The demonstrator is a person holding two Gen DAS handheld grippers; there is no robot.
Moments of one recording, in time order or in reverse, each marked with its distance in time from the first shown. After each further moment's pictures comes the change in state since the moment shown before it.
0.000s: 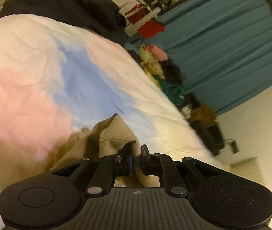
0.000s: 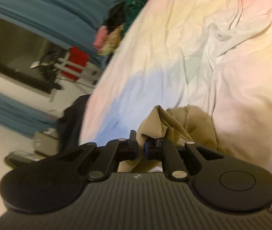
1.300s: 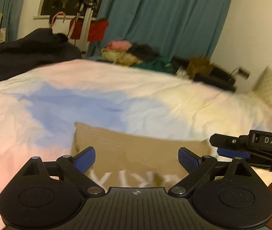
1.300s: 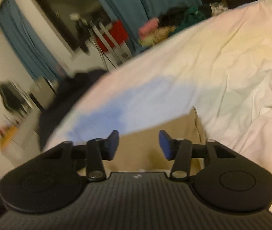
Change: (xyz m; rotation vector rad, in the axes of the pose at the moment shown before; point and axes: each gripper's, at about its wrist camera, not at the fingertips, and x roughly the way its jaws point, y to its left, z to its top) left arm 0.050 -0.019 -0.054 0.671 -0.012 0.105; right arm 0.050 0.011 -0.015 -0.582 0.023 0.045
